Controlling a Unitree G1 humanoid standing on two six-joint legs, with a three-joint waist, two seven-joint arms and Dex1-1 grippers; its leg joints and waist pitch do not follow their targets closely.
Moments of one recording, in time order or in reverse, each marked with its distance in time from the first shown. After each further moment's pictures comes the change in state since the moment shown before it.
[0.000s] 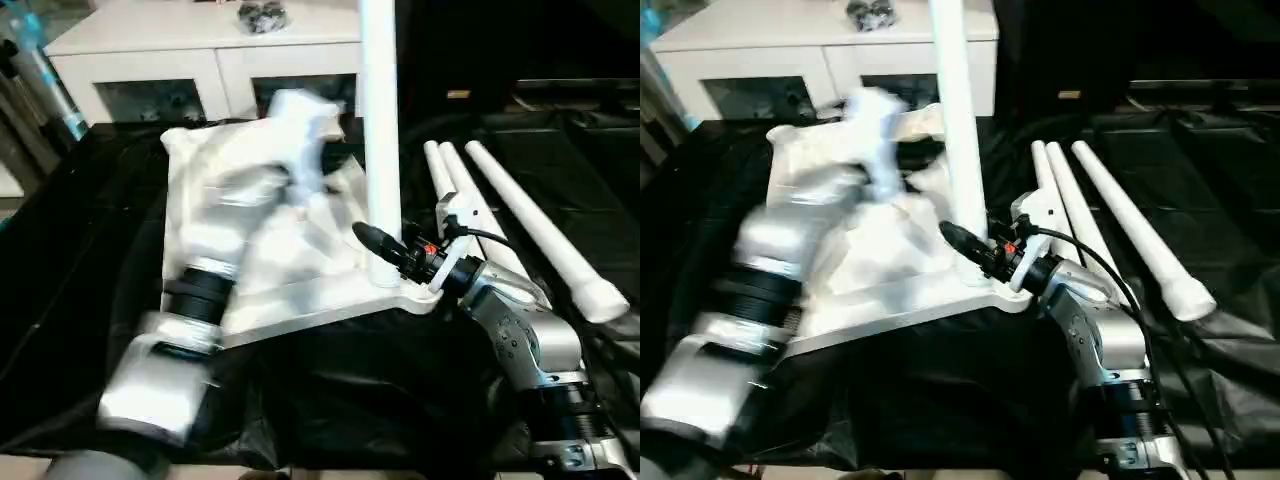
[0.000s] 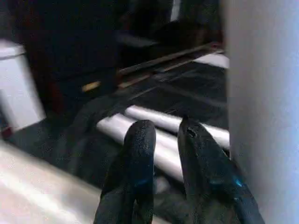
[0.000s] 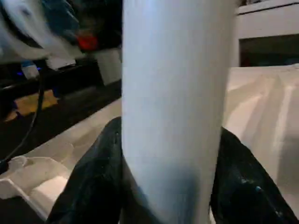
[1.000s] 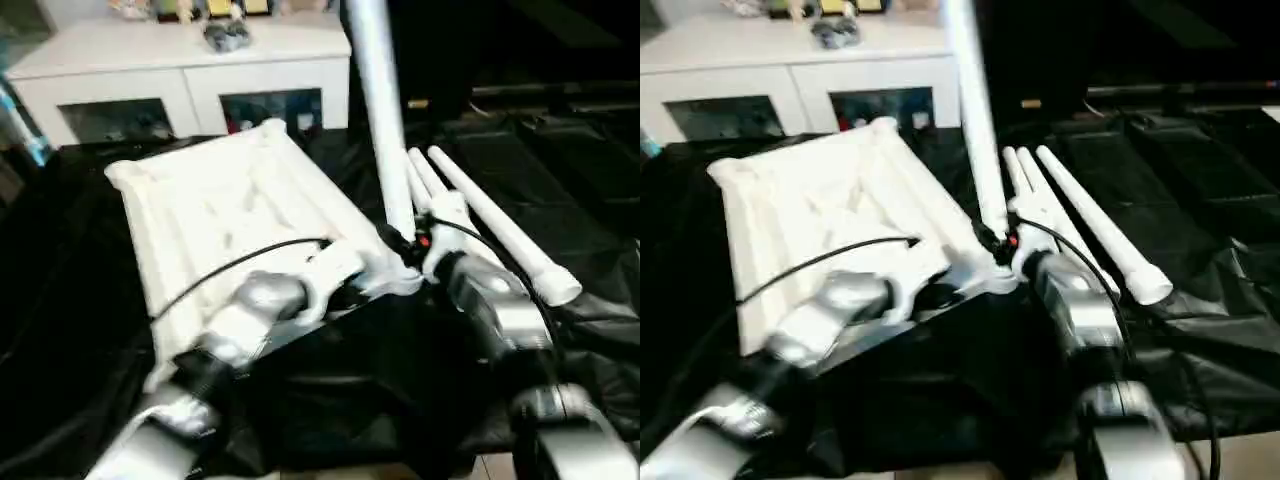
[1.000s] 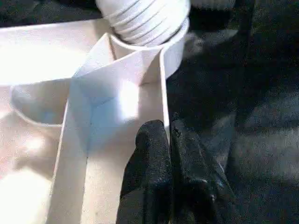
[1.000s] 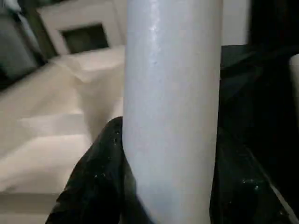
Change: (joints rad) left arm 0.346 0.197 -0.299 -0.015 0.236 -0.059 -0.229; right arm -0.108 0.076 -0.060 0.381 -0.101 -0.173 -0.144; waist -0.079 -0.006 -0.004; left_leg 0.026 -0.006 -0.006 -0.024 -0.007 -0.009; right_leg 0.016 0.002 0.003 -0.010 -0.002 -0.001
